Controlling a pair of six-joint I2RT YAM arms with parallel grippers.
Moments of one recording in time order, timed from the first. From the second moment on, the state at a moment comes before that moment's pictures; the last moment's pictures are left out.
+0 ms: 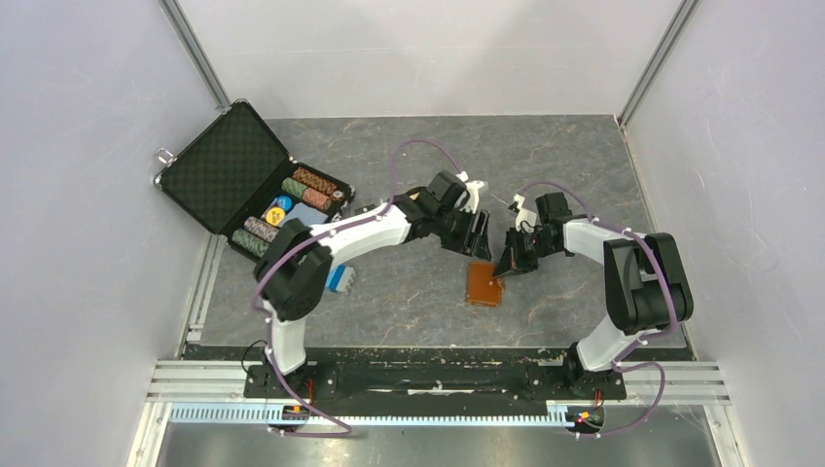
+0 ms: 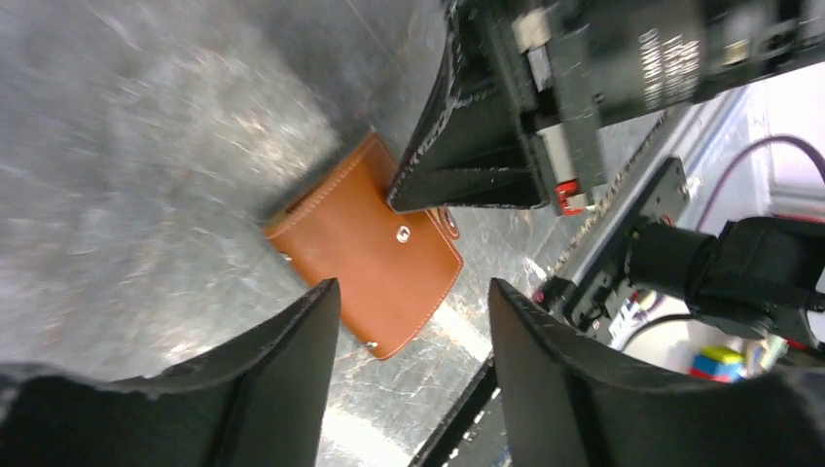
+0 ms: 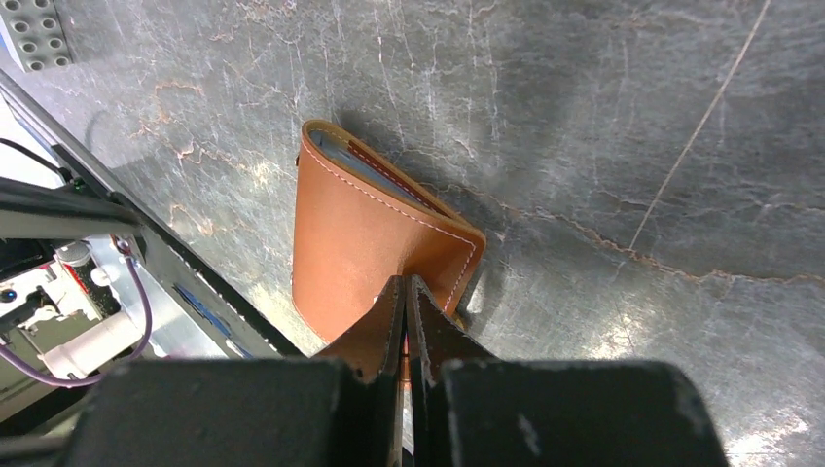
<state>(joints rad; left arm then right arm) -0.83 1.88 1.43 -0.32 0.39 -0.44 0.14 1.65 0.81 -0.43 -0.65 0.14</state>
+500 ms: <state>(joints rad) -0.86 2.09 1.43 -0.23 0.64 -0.63 0.11 1.64 0.76 -0.37 -0.70 0.19</state>
